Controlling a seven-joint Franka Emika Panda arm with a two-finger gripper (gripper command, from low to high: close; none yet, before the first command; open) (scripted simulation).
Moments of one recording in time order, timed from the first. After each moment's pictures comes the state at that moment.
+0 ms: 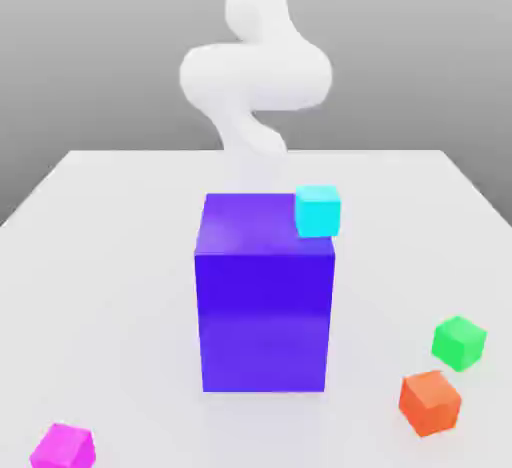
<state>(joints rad) 0.01 -0.71 -0.03 -2.30 0.01 2.32 0.78</state>
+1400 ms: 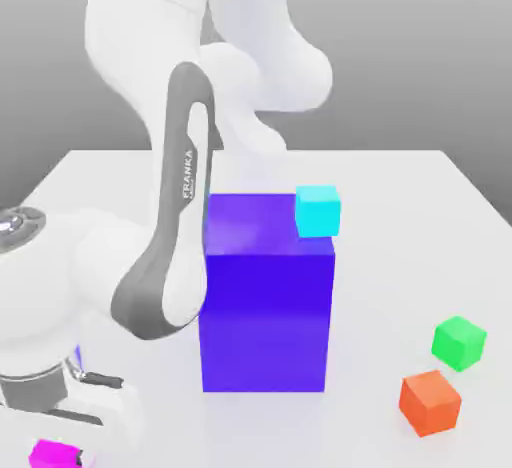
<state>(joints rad) -0.16 0.55 -0.22 -2.21 0.28 2.73 0.40</state>
